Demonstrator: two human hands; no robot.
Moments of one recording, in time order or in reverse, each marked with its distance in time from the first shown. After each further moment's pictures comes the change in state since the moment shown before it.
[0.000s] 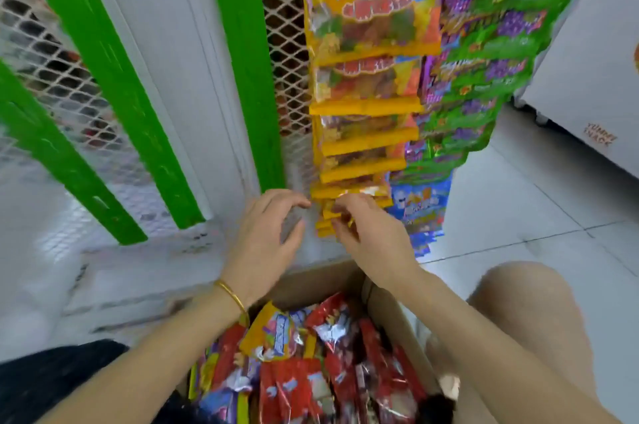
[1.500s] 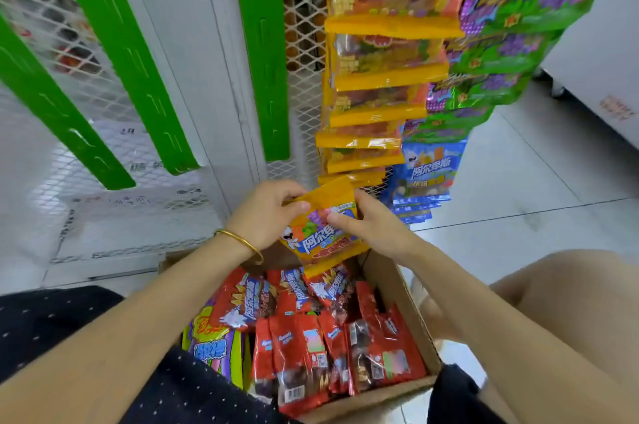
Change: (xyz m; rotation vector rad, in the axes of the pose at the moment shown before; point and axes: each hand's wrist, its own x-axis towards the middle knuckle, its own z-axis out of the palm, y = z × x) left_hand -0.016 -0.026 0.023 -0.159 -0.370 -0.386; right_hand -0.027 0.035 0.045 0.773 -0.476 0.338
